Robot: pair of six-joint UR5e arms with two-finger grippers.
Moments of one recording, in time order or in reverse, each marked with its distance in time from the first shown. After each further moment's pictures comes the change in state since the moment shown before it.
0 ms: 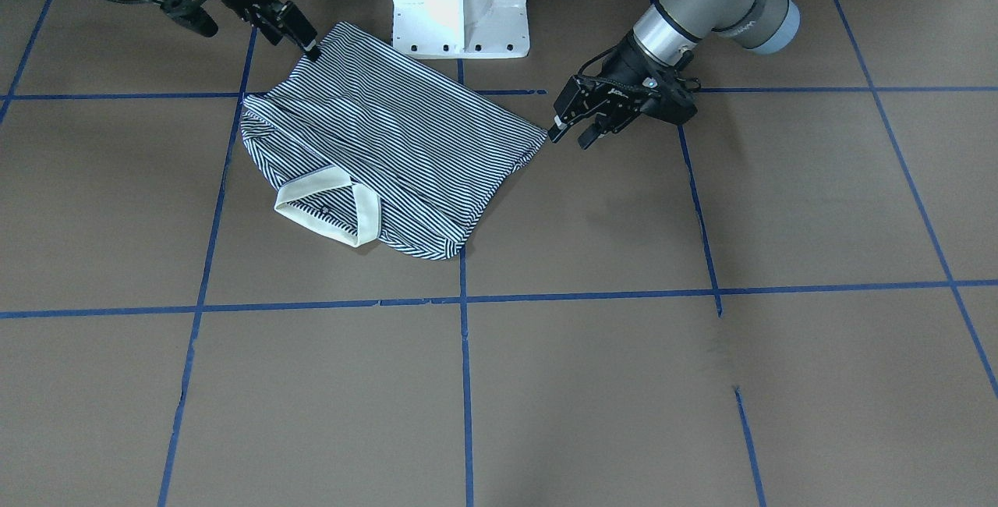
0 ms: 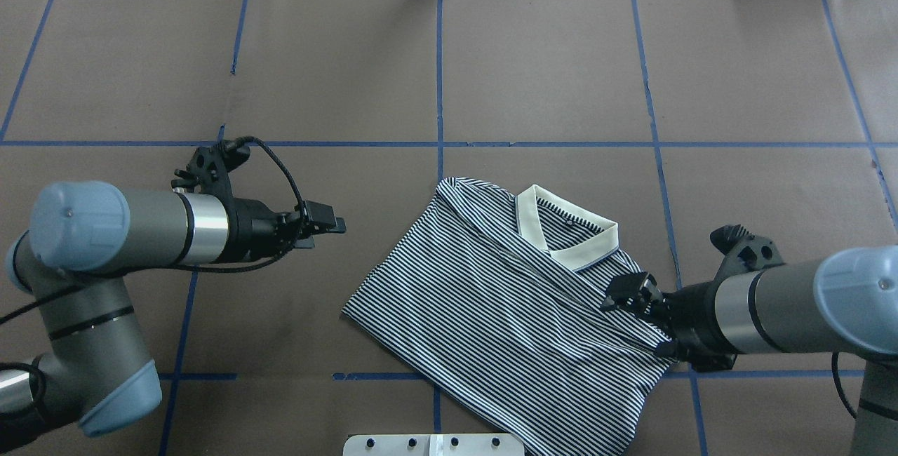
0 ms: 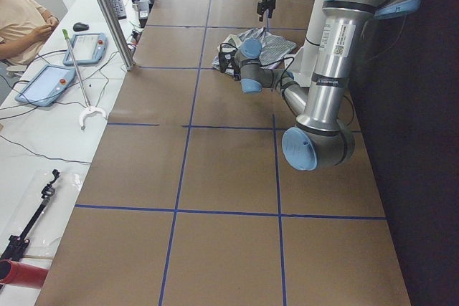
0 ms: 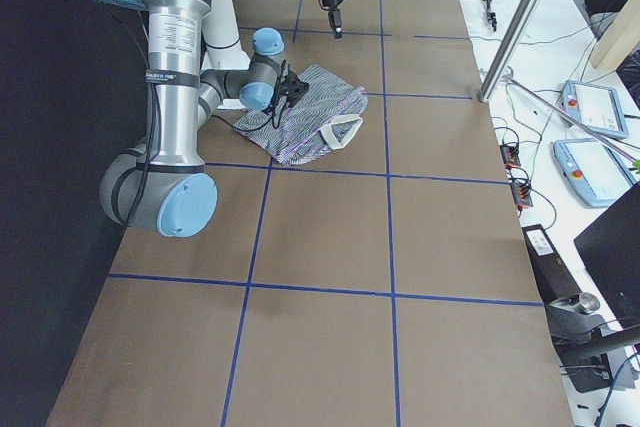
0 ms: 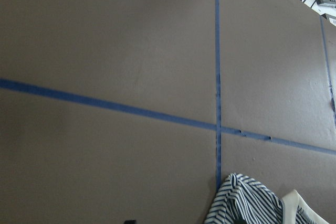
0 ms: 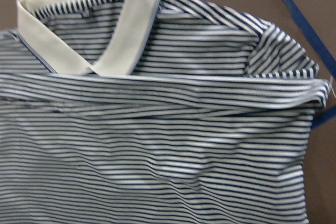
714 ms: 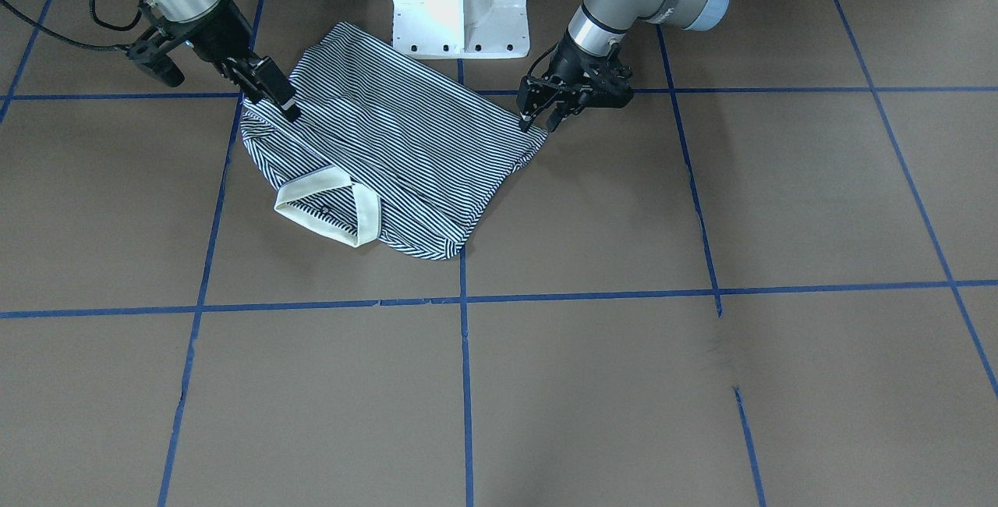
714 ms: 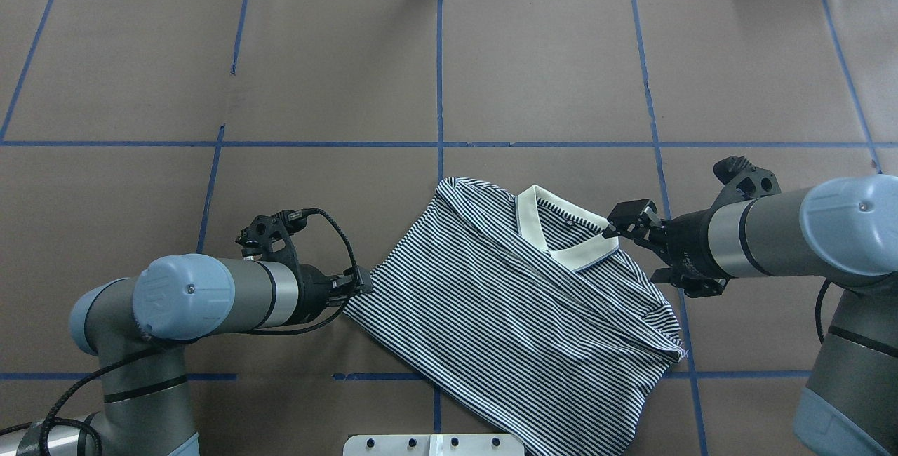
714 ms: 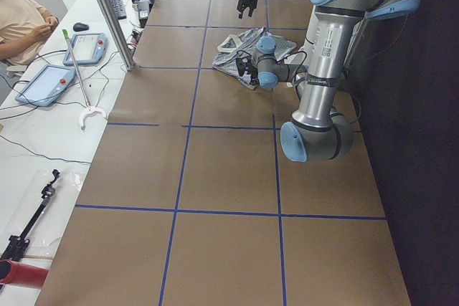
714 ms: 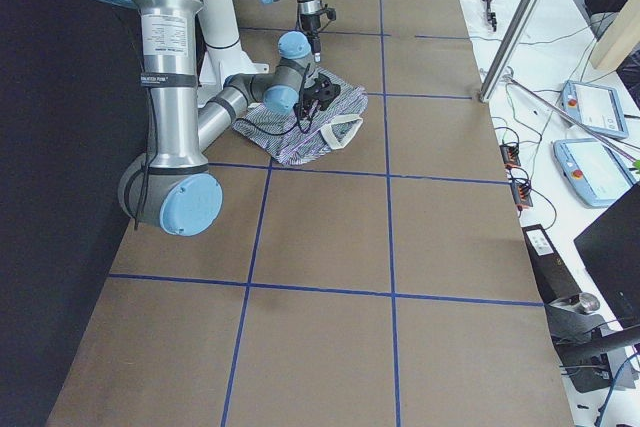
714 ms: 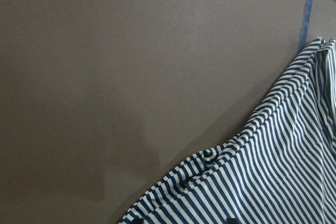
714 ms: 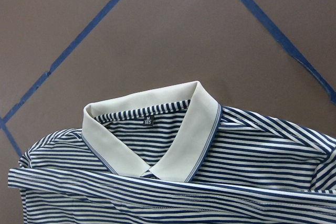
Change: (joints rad) left arm 0.151 -0.073 0.021 0.238 0.117 -0.042; right arm 0.130 0.094 -0.108 0.002 0.001 -0.066
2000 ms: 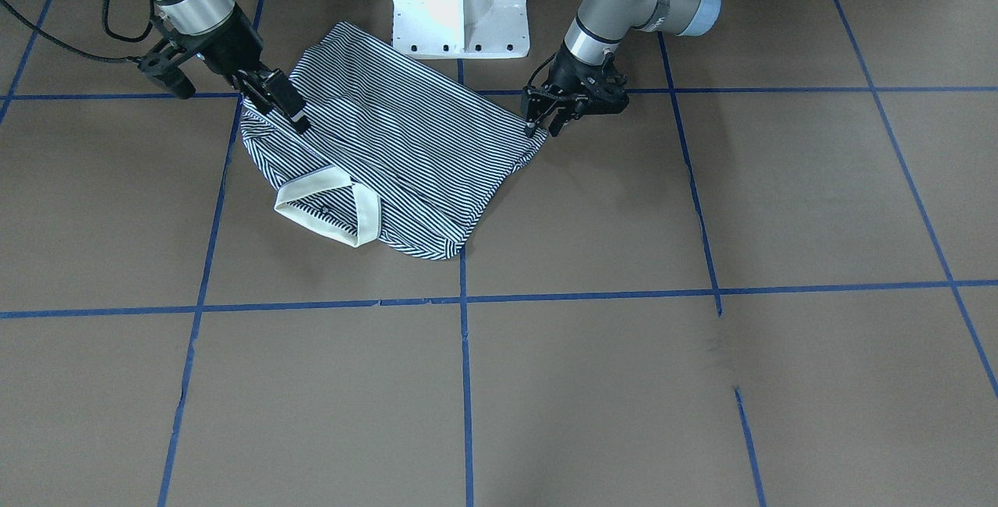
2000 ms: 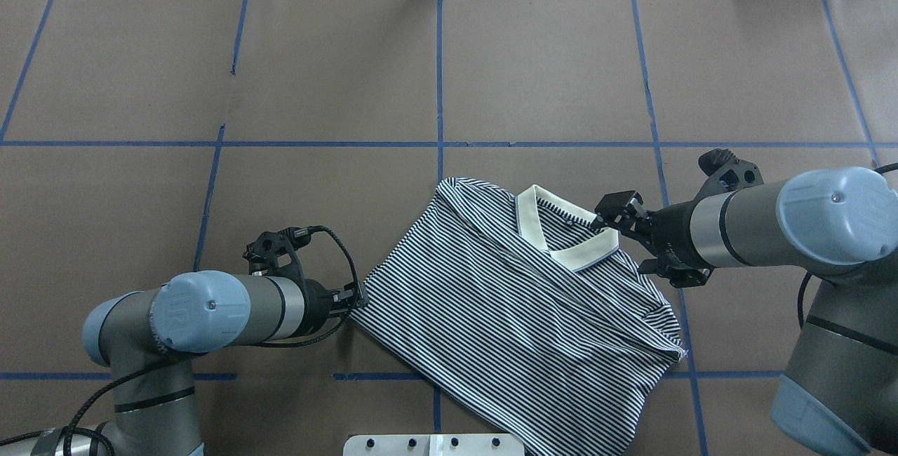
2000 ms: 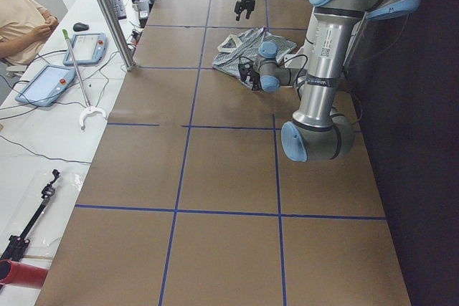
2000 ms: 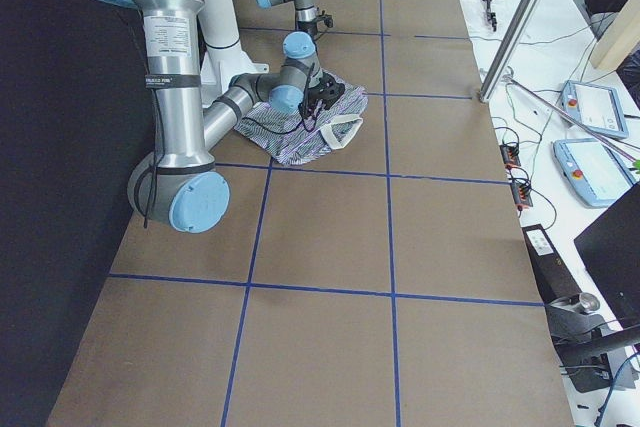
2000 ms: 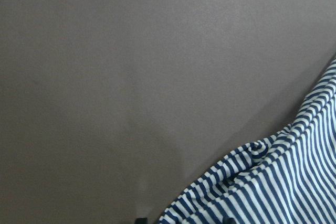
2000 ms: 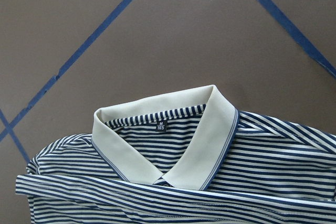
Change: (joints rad) left arm 0.031 0.001 0.044 0.005 0.022 0.000; right arm 0.005 0.040 -0.033 0.000 -0.009 0.002
